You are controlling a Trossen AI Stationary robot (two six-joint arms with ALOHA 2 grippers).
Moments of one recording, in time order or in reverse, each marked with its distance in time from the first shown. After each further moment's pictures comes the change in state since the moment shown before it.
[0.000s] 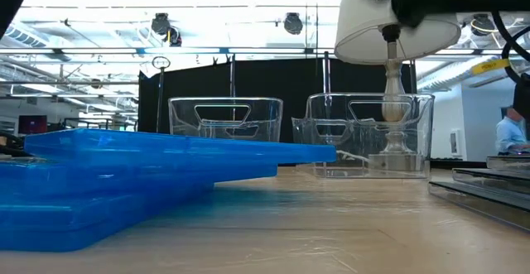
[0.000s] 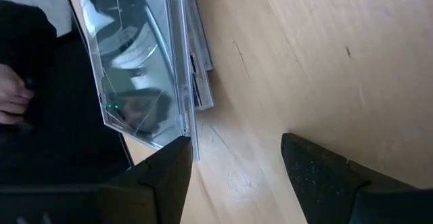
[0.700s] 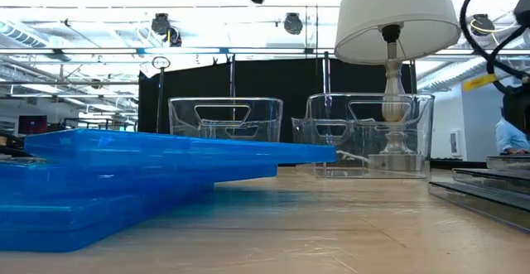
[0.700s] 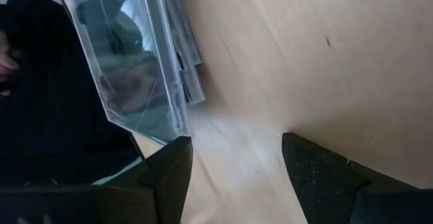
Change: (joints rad) left arm -0.048 -0.482 -0.828 0.752 -0.350 0.091; right arm -0.150 -0.007 0.002 -0.039 -0.219 -0.029
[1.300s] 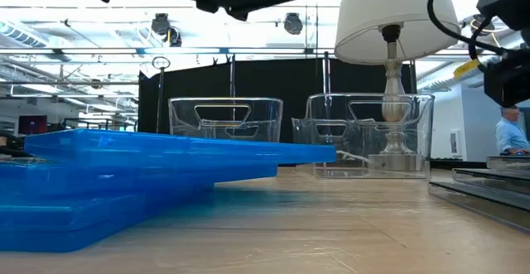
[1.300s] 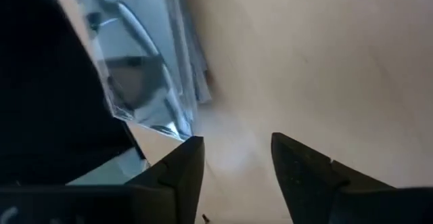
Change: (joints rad) left arm 0.086 -0.156 -0.183 0.077 0.053 -0.026; right arm -0.186 0.015 0.188 -0.329 -0.086 -0.235
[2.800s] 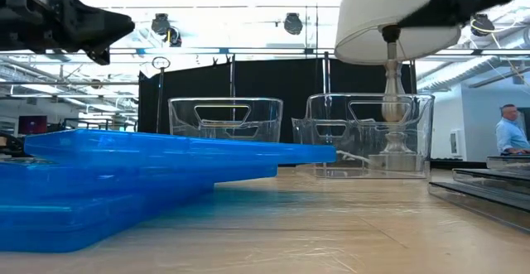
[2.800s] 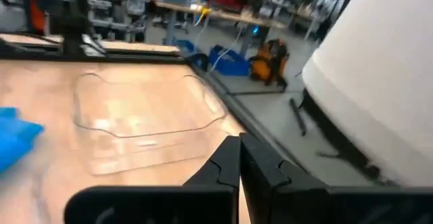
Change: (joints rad) left arm 0.170 -1.366 -0.894 -0.089 -0.063 -0.235; right arm -0.048 -0.208 0.252 0.252 1.312 -1.117
